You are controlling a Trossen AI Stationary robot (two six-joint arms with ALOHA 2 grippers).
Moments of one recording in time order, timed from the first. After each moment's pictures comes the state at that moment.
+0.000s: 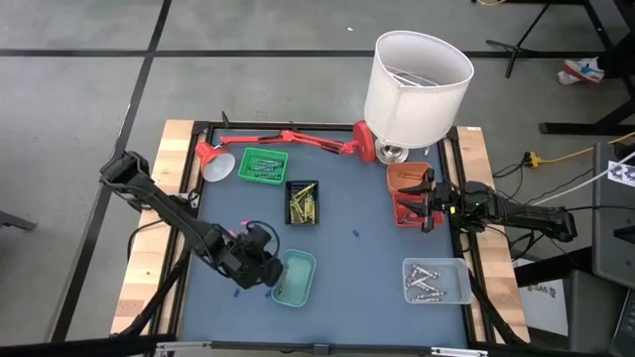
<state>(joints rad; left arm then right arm) -0.60 1.47 0.97 -0.54 -0.45 -1.51 -0.10 0.02 0.01 0.02 -0.01 0.00</state>
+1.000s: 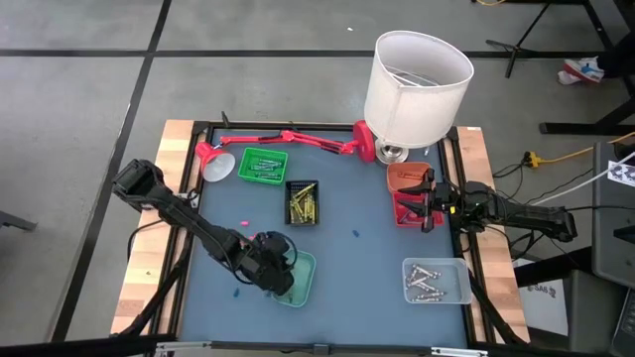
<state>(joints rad) -0.55 1.62 0.97 -0.33 -0.43 -1.17 -0.10 0.02 0.01 0.02 -0.01 0.00</state>
